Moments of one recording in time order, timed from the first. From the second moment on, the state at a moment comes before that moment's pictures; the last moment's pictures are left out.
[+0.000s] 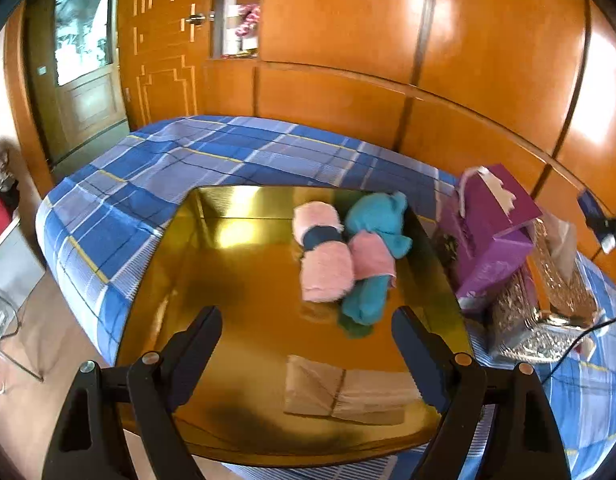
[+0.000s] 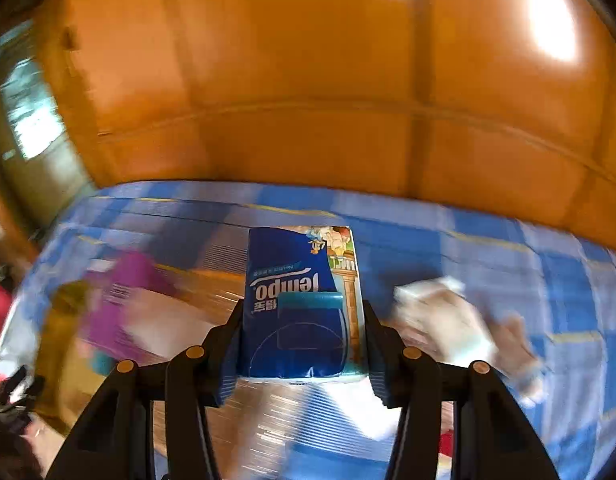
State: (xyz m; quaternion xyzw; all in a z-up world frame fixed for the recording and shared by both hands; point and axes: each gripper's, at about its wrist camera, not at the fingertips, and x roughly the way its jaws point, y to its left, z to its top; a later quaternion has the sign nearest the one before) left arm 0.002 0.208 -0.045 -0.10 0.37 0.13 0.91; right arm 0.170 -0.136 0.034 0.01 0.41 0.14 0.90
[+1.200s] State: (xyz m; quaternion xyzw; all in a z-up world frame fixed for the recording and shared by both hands) left arm -0.012 0.226 -0.030 -0.10 0.33 0.16 0.92; right arm 0.056 0.057 -0.043 -0.12 0.41 0.30 0.85
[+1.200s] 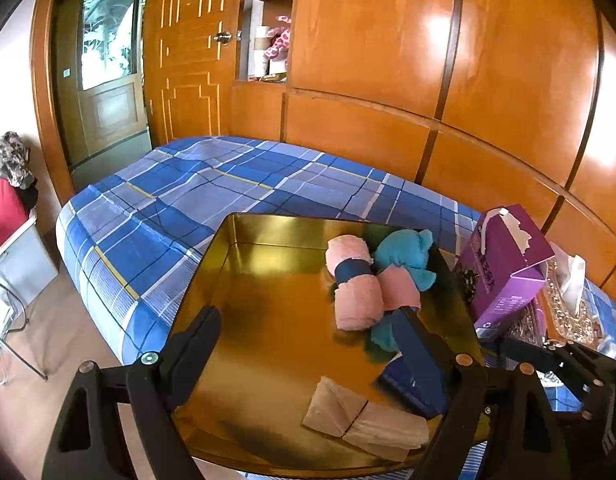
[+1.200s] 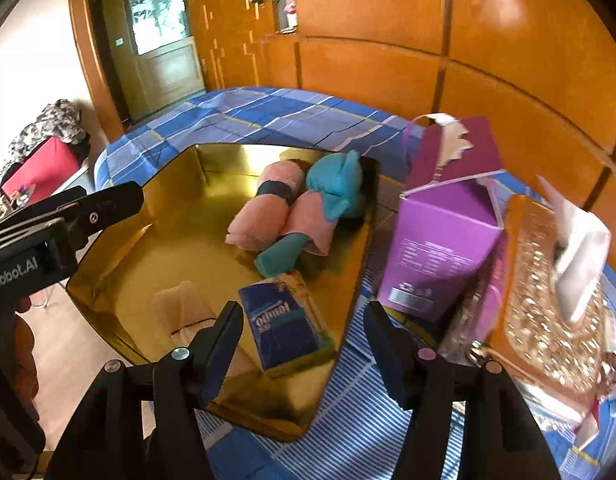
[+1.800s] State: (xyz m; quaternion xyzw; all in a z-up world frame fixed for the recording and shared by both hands) left arm -0.020 0.174 -0.013 -0.04 0.31 0.10 0.94; right arm 0.033 -0.008 -0.012 -0.08 0.34 0.24 0.91
